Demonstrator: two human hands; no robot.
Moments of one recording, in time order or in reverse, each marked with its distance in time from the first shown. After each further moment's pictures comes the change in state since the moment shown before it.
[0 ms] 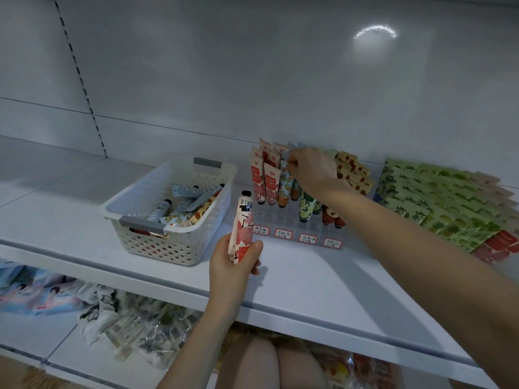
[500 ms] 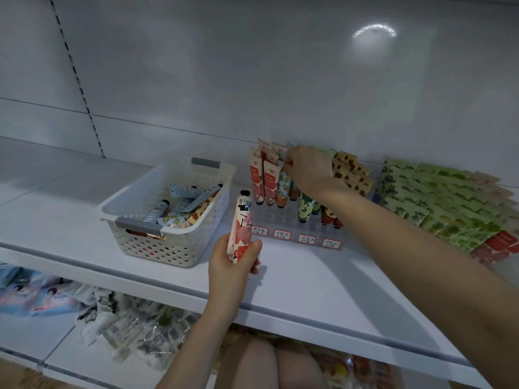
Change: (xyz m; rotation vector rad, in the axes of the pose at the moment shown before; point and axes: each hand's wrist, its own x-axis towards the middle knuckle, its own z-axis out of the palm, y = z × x) left_hand 0.003 -0.001 0.002 -0.013 -0.008 0.003; right_hand 0.006 -0.004 0.005 -0.080 -0.004 0.001
